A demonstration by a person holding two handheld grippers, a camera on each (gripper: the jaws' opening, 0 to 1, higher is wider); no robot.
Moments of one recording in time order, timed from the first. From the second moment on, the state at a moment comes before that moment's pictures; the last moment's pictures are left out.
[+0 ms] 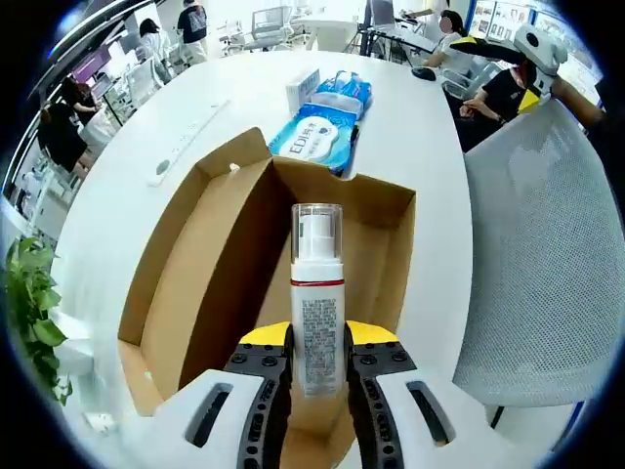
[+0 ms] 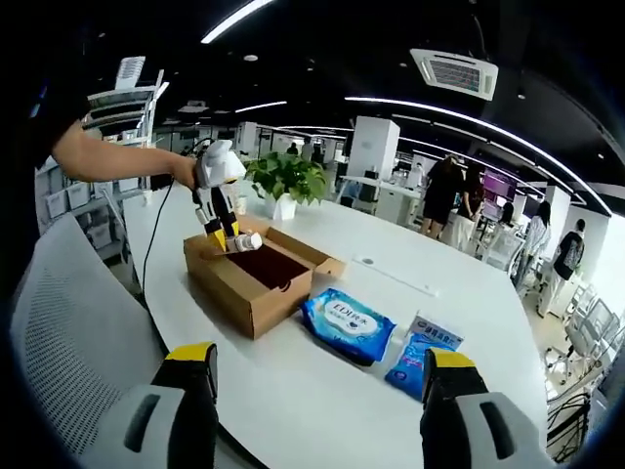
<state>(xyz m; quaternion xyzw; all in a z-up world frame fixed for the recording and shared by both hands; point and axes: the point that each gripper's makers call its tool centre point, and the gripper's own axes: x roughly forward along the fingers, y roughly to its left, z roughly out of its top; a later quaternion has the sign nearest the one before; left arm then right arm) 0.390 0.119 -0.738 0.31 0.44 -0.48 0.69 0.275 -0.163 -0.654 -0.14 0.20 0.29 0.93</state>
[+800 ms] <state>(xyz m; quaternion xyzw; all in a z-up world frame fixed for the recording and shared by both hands) 0.367 0.093 -0.719 0.30 0.41 -0.49 0.71 0.288 -0.135 -0.638 -0.16 0.18 0.32 0.92</state>
